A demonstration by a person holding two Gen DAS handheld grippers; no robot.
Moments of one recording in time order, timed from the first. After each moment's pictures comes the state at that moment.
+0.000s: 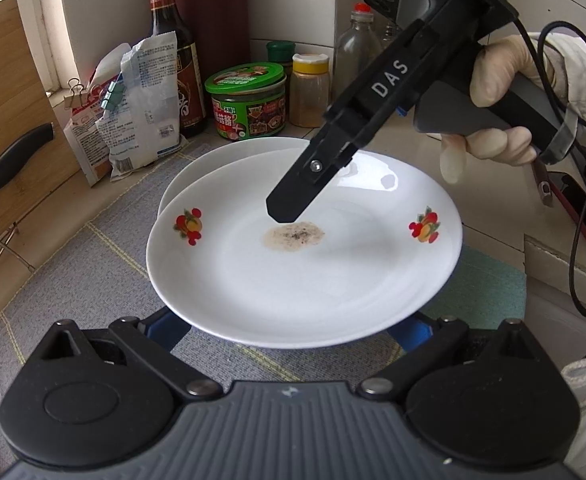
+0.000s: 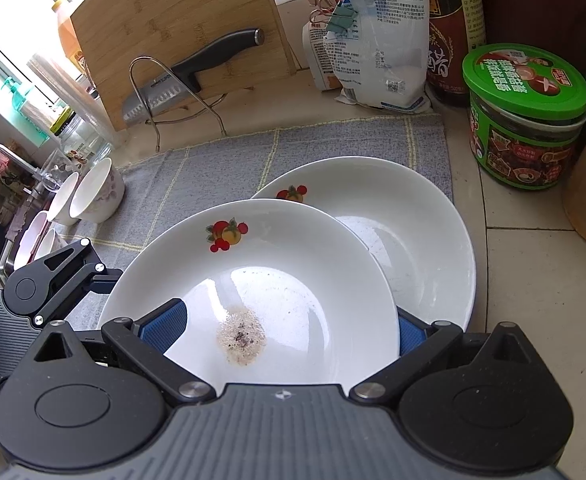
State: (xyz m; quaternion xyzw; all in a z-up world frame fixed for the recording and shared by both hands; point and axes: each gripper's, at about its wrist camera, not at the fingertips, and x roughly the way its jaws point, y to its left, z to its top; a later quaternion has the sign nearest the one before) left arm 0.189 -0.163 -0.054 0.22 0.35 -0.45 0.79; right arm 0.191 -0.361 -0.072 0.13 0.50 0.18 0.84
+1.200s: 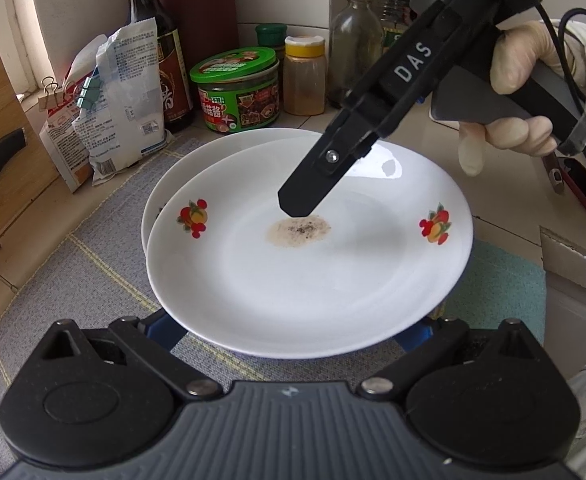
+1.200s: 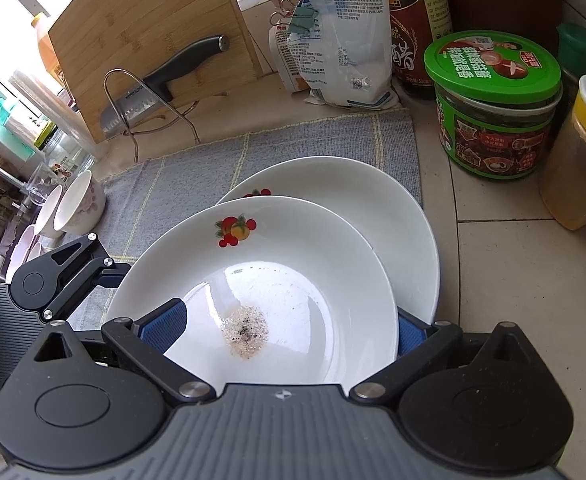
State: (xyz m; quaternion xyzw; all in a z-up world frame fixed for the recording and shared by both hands) left arm 0.208 -0.186 -0.073 0.24 0.36 -0.46 0.77; right arm 0.192 -0.379 -0.079 0.15 0.50 0.16 0.84
